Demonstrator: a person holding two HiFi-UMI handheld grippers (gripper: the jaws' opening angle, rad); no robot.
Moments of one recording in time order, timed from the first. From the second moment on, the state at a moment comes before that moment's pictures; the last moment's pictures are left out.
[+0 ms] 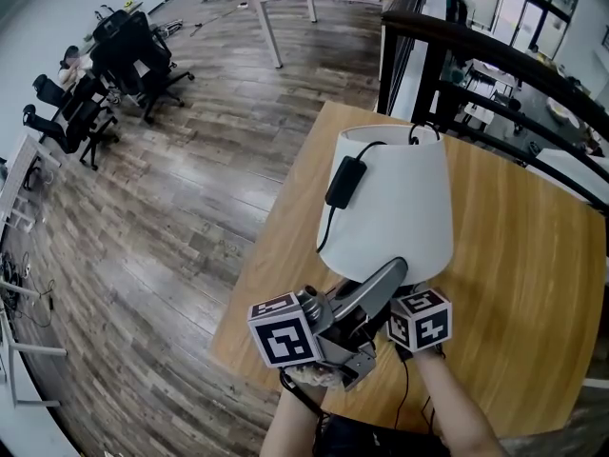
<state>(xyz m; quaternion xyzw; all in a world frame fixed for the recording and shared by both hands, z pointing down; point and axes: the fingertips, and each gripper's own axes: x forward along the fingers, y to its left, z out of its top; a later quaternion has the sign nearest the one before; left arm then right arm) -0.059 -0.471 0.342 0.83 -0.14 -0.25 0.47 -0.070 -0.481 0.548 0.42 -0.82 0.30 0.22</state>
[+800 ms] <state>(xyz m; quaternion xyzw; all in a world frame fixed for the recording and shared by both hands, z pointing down) -0.062 -0.452 0.347 0.84 -0.14 -0.26 0.46 -0.070 -0.474 0.551 0.43 -0.83 0.29 0.22</state>
